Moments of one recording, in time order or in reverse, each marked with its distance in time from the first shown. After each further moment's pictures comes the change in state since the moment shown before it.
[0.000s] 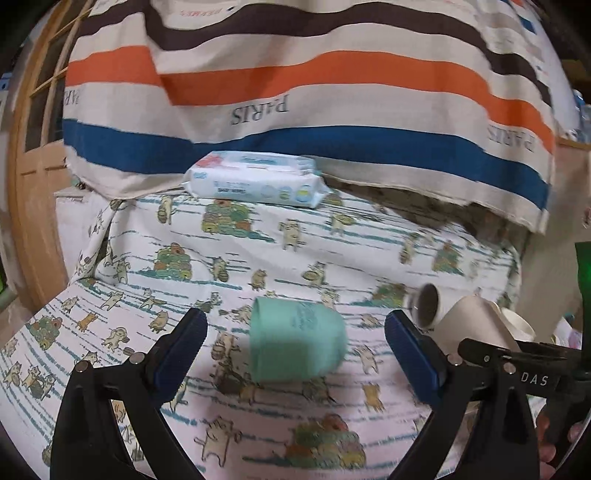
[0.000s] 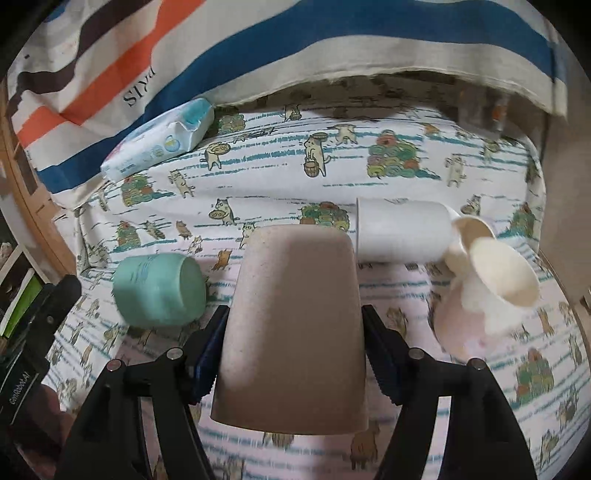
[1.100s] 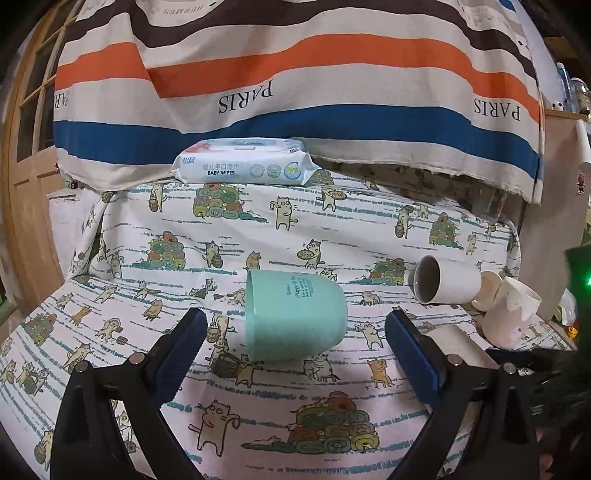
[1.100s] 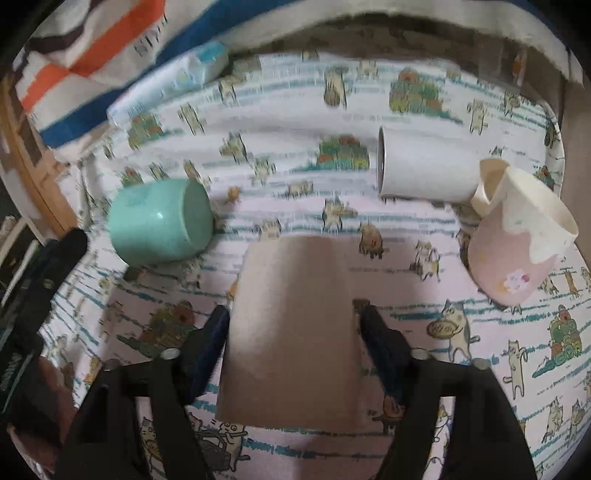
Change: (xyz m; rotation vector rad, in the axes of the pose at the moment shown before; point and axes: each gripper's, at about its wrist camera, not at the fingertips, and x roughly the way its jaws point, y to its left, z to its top) left arm 0.007 -0.004 -0.029 0.051 0.008 -0.006; right arm 0.022 0.005 -0.044 -0.024 0.046 0.040
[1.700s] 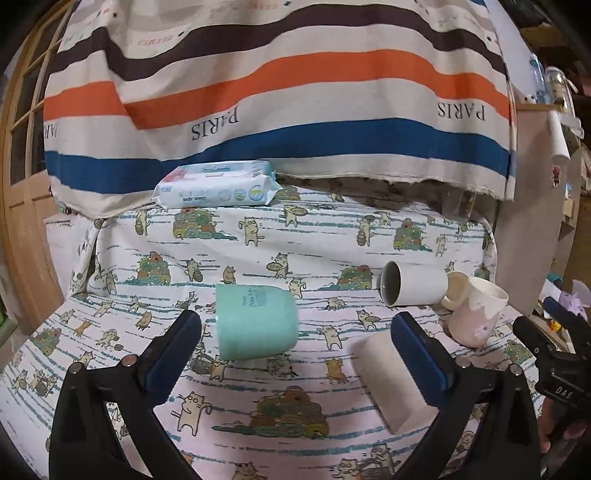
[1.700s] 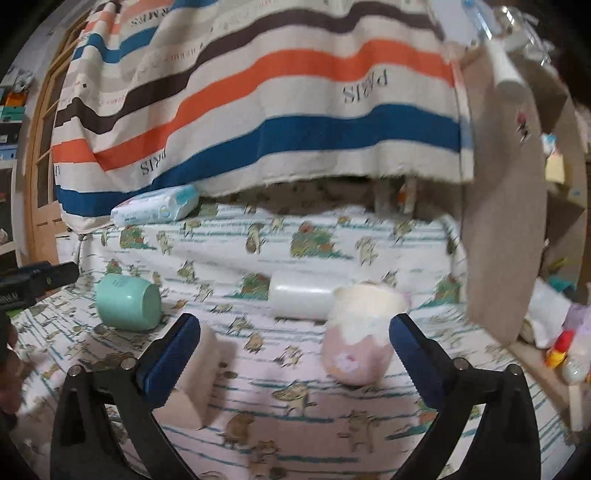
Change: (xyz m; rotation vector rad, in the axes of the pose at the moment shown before) left arm -0.038 -0.046 0.012 0.064 -0.014 -0.024; right arm -0.108 -0.077 -0.045 -0.110 -0.562 -0.159
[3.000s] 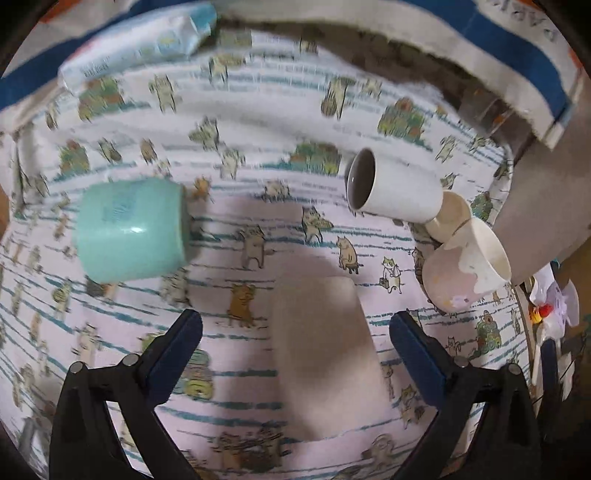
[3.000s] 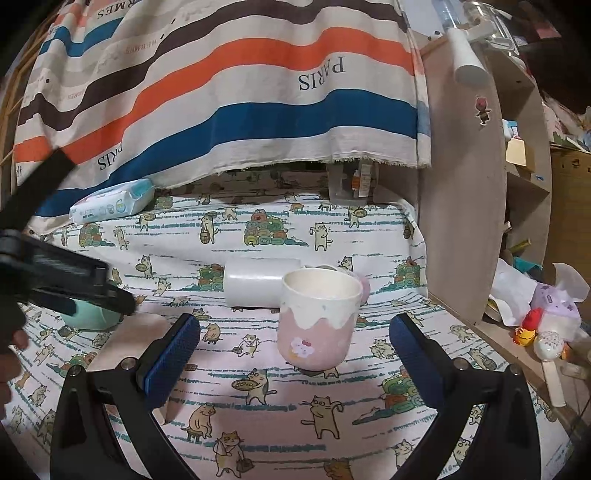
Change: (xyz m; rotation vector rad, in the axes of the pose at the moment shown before) left arm 0.119 -0.074 0.015 -0.139 0.650 -0.061; right arm 0.005 -0.013 -0.006 0.047 0.073 -0.156
